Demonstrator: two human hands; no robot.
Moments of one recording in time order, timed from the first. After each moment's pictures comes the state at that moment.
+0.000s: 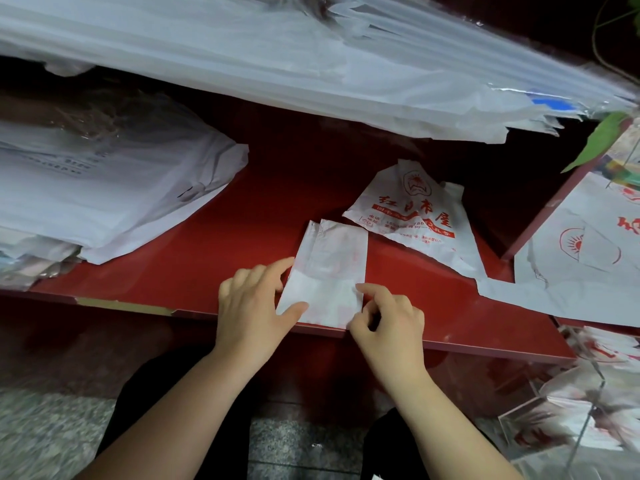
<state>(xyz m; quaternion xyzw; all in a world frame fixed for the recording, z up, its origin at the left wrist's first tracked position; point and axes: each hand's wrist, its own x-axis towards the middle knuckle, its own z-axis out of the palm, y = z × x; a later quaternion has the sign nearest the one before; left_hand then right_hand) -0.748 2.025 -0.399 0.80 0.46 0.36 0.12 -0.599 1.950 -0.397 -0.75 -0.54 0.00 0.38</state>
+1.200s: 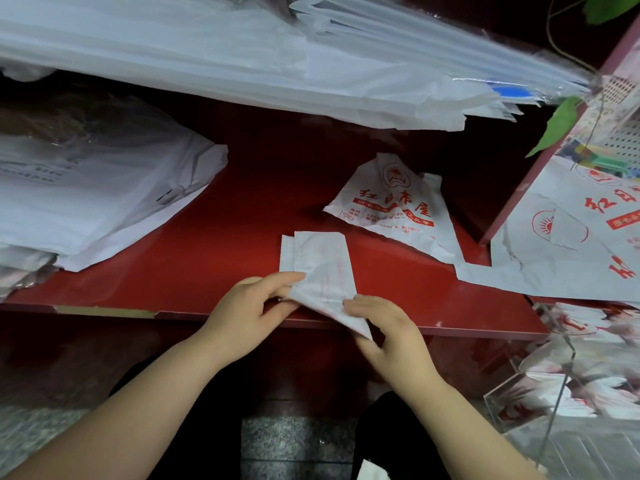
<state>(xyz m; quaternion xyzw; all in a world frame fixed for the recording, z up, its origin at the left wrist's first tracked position) -0.751 2.037 -0.403 0.85 0.31 0.30 0.30 -0.567 1.926 -0.413 -0.62 -0.68 -0.01 0.40</state>
